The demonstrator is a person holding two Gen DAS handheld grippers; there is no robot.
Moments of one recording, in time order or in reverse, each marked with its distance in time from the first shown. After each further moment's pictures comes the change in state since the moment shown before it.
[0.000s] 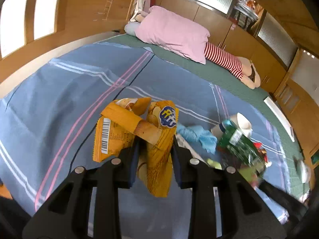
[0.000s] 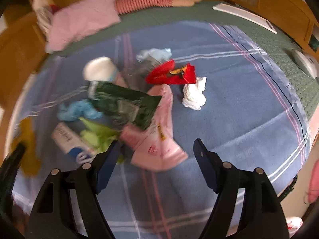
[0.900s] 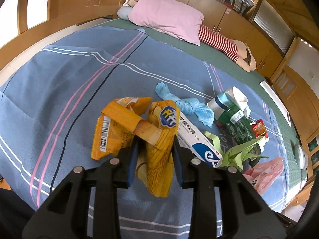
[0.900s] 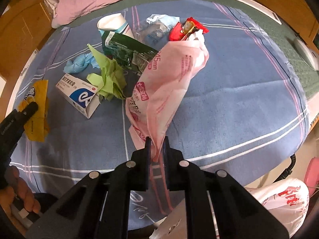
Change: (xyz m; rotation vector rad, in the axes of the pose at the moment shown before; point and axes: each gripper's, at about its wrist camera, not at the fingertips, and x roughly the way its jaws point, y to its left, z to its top) left arm 0.009 -0.006 -0.020 0.041 0.113 -0.021; right arm -0.025 0.004 -0.076 -0.062 0.119 0.026
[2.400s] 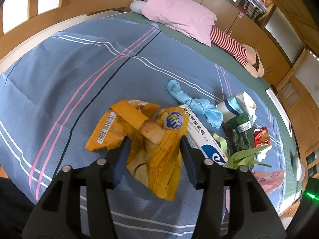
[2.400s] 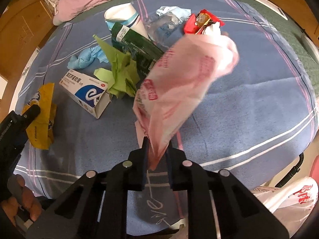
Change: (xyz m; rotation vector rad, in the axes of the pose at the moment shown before) left arm 0.003 0.017 0.000 -0.104 0.033 0.020; right arm 0.016 0.018 0.006 0.012 0.038 0.039
